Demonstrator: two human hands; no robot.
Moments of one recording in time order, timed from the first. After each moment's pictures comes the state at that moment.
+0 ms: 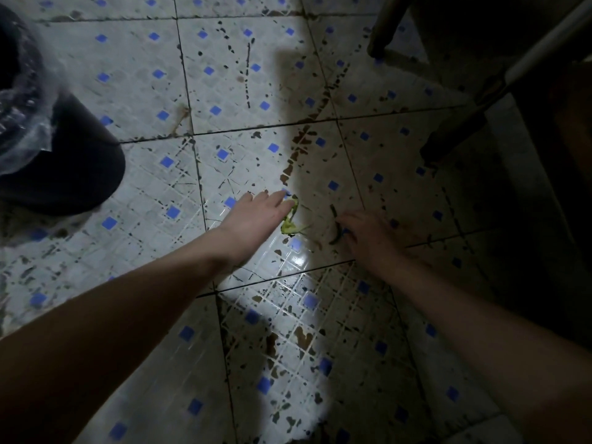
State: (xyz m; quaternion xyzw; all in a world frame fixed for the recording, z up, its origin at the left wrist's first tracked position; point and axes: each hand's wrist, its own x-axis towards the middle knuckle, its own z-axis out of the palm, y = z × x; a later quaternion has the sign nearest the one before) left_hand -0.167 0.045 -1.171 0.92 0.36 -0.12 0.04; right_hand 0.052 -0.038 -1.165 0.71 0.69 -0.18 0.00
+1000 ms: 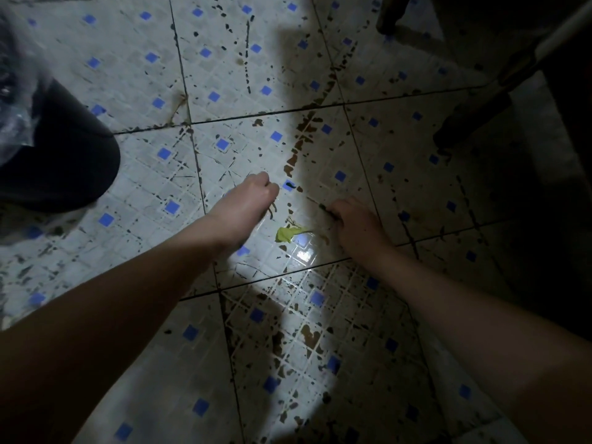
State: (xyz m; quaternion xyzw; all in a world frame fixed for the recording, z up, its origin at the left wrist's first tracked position) left_hand -0.179 0.062 -1.163 0.90 0.41 -0.04 0.16; right_hand 0.023 -0.022 -1.175 0.72 0.64 -0.26 -0.09
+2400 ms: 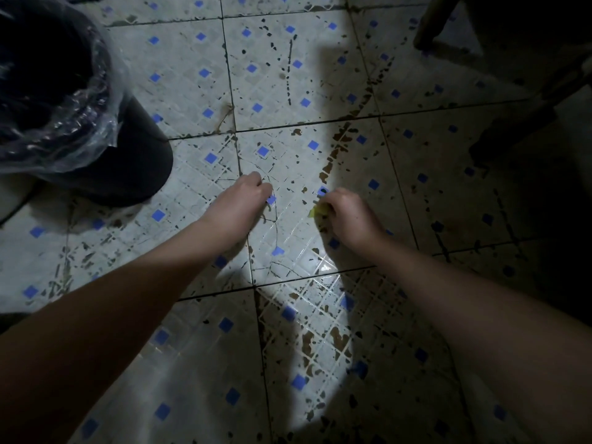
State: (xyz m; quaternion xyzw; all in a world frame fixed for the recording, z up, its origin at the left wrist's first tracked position) left_hand -0.235 0.061 -1.140 0.87 0.48 -0.04 0.13; right_hand -0.029 0.018 -1.180 0.68 0.69 -0.22 -0.11
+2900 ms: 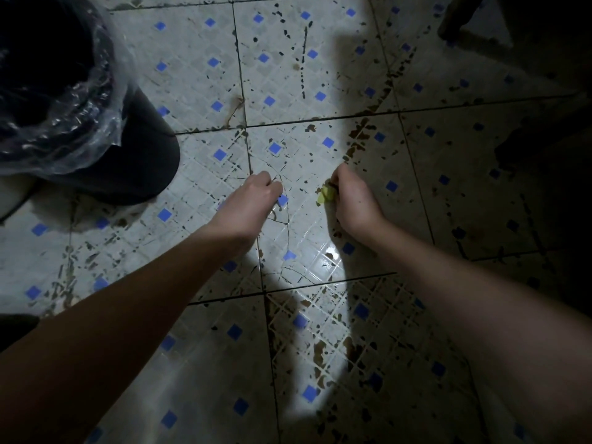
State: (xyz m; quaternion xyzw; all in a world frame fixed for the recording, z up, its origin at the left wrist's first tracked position) left_hand -0.241 0.067 -1.161 0.84 0.51 -0.02 0.16; right_hand -0.046 0.055 -1.188 0.74 0.62 -0.23 -0.12
